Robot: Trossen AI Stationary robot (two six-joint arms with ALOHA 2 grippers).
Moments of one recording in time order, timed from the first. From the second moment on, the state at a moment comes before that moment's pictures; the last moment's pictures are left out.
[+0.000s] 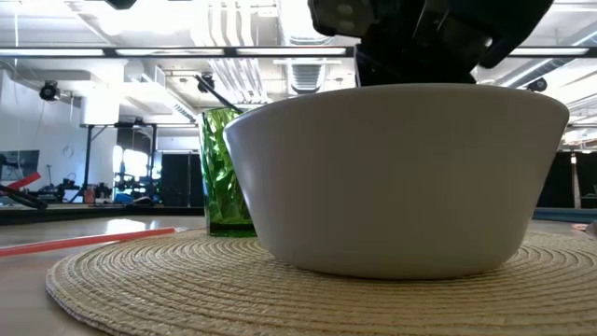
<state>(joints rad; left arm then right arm) -0.60 0.95 0.71 0.01 -0.16 -0.28 0.52 2.01 1.36 -0.42 0.39 0.62</state>
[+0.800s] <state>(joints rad) -0.60 0.95 0.71 0.01 -0.16 -0.28 0.52 2.01 1.34 -0.40 0.38 0.65</state>
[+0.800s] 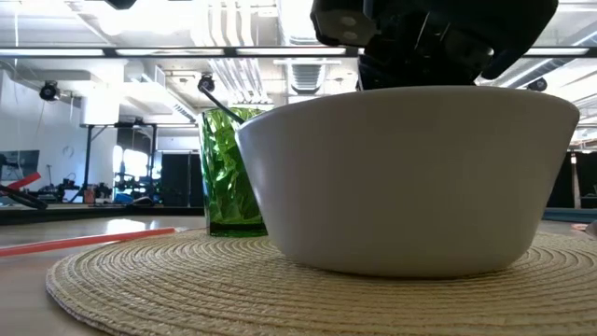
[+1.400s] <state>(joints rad) -0.60 0.95 0.71 0.01 -0.16 -0.28 0.52 2.01 1.34 -0.40 0.36 0.65</state>
